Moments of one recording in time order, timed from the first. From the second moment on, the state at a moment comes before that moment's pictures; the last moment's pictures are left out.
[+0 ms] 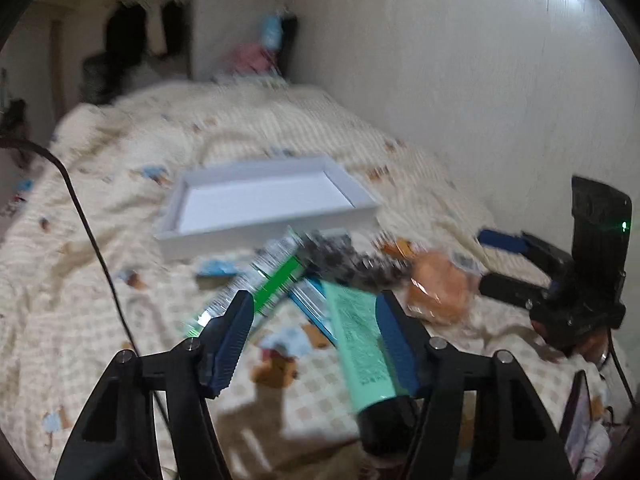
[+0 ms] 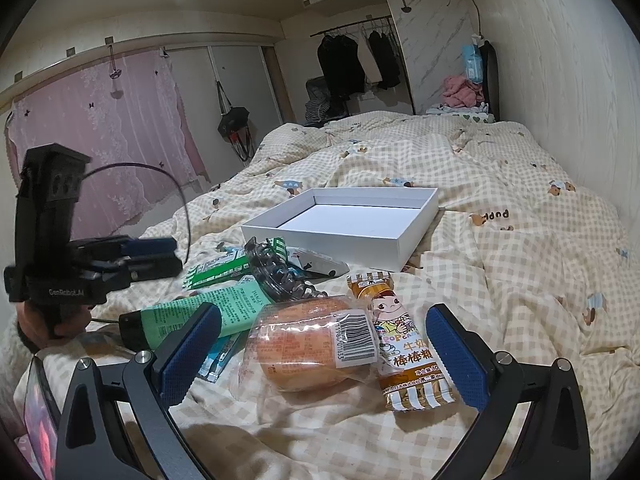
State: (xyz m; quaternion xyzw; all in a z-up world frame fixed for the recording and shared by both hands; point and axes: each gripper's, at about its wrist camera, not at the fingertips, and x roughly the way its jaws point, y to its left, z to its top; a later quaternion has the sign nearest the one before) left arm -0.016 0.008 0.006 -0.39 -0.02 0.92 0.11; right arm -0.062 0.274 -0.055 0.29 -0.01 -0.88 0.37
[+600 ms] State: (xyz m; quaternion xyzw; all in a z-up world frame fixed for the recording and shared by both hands) left arm -0.022 0.045 -0.030 -0.46 0.01 0.87 0.17; right arm -0.063 0.276 -0.057 0.30 -0.01 -0.88 0.37
